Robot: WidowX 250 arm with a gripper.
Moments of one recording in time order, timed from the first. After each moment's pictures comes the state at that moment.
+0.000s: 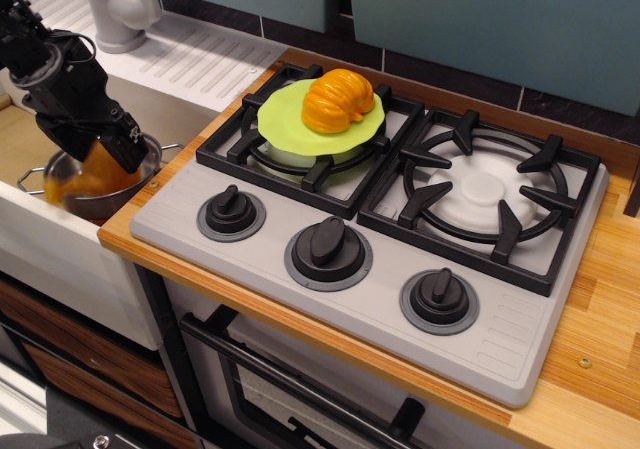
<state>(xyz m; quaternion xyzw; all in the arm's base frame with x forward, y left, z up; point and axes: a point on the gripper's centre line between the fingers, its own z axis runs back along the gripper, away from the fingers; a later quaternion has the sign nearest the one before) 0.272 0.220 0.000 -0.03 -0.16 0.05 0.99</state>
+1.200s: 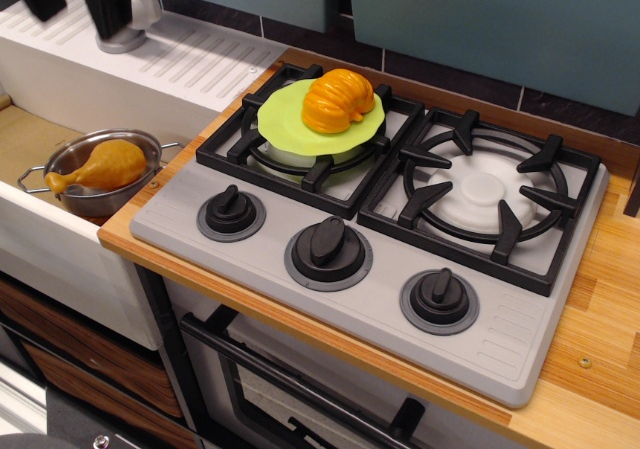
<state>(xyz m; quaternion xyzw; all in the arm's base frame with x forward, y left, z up) 0.278 0.186 0.149 0.04 -0.06 0.03 1.00</state>
